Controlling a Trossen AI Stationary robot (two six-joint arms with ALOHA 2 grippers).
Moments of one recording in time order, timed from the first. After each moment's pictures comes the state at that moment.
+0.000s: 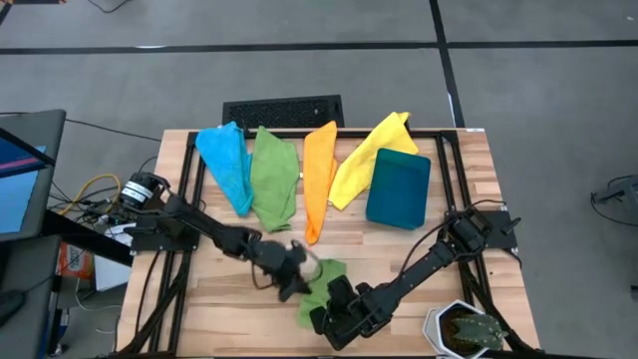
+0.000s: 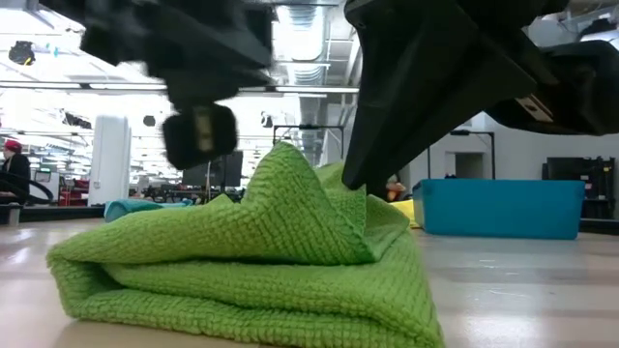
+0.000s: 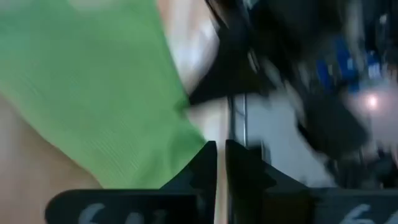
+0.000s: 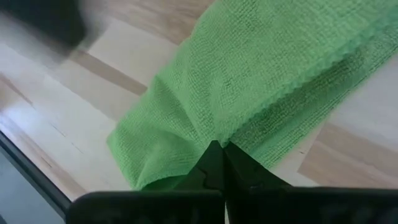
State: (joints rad) left arm -0.38 1.69 0.78 0.45 0.20 -0.93; right arm 0.64 2.20 1.70 -0.73 0.41 1.65
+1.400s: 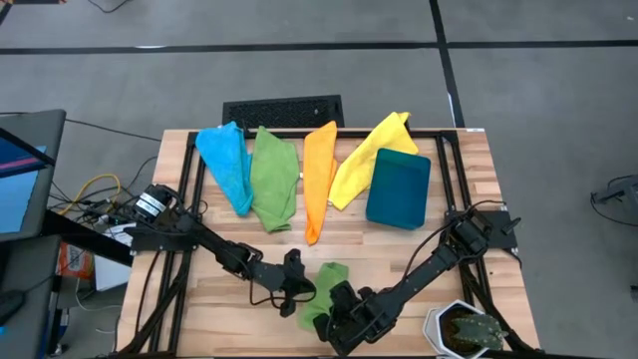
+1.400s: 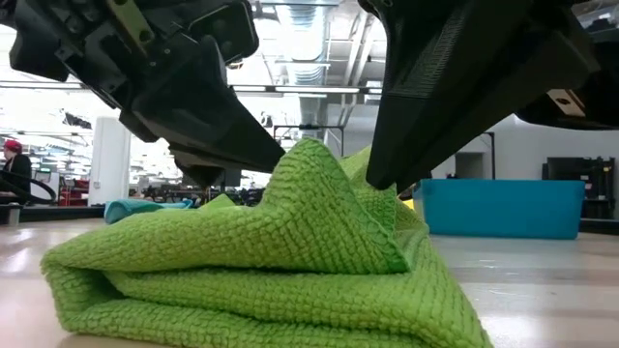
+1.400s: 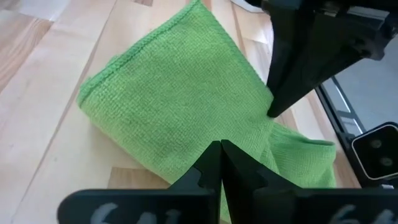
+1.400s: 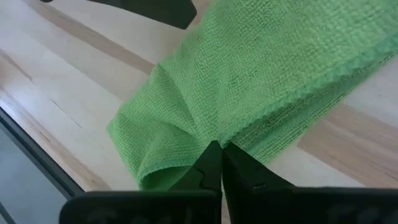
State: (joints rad) left arm -0.48 1.83 0.78 0.55 -0.22 -0.49; right arm 0.67 2.20 1.70 -0.73 0.39 1.64
